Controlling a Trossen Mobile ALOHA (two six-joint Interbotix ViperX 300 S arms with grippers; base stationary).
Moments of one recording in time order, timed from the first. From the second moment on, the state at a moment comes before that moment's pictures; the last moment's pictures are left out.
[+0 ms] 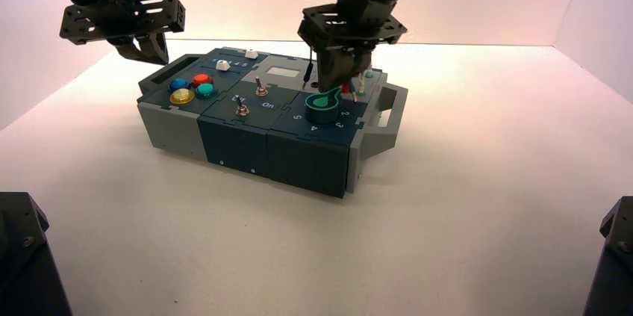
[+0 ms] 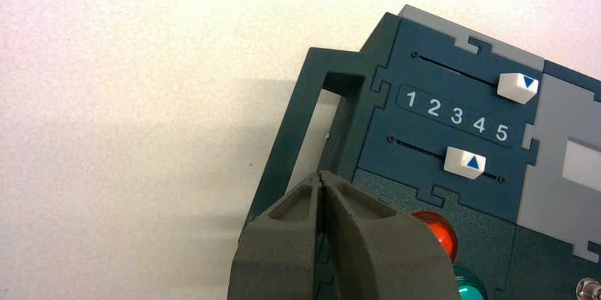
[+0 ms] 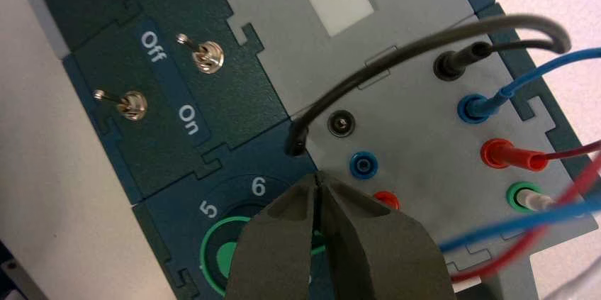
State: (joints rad) left arm -0.15 -0.04 0.98 -0.24 0.02 0.05; right arm 0.67 0.17 0.61 0.41 0.45 -0.34
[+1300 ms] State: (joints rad) left arm -0.15 -0.04 0.97 -0.24 0.03 0.05; right arm 0.67 0.13 0.67 0.41 0.45 -0.35
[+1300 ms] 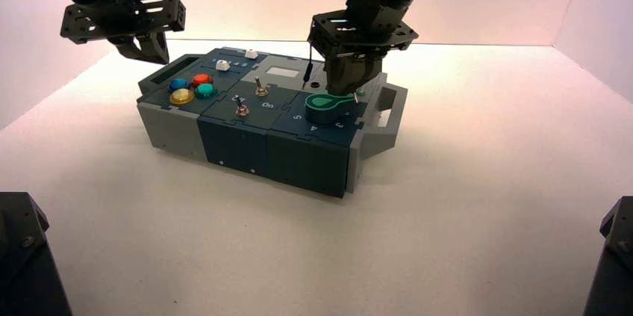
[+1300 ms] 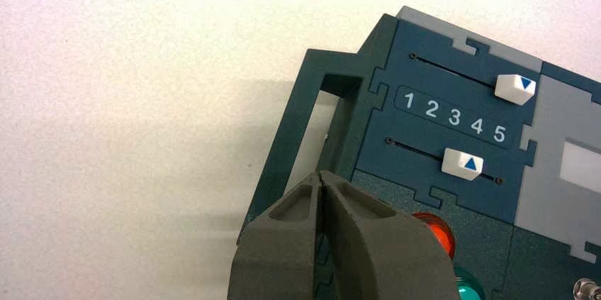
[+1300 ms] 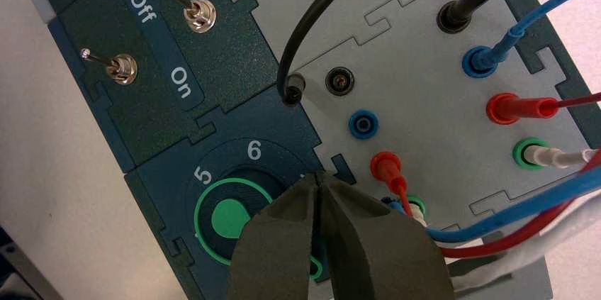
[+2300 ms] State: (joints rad) left arm -0.15 -0.04 0.97 -0.24 0.03 0.05; right arm 0.63 -0.01 0.64 0.40 0.44 -0.34
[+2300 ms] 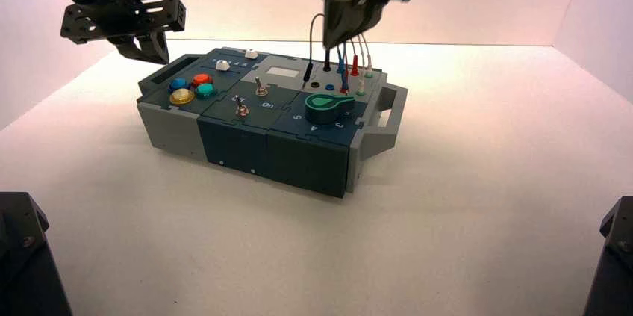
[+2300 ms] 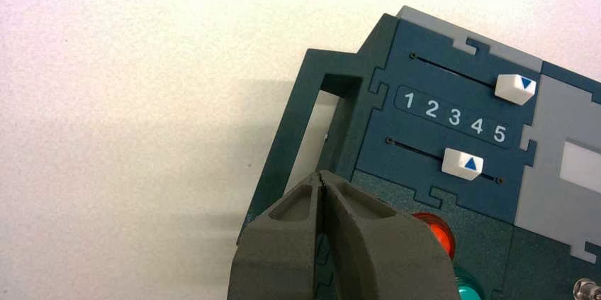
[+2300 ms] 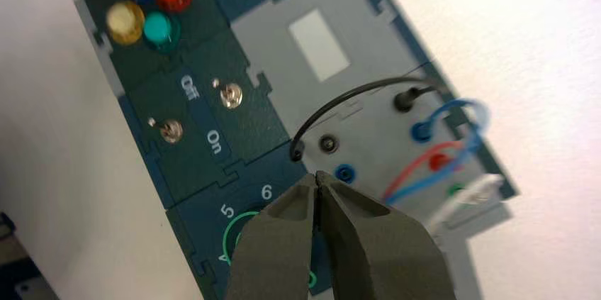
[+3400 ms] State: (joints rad) left arm -0.25 -0.15 1.00 -0.23 -0.12 0.10; right arm 0.26 -0.29 0.93 0.40 0.11 -0.34
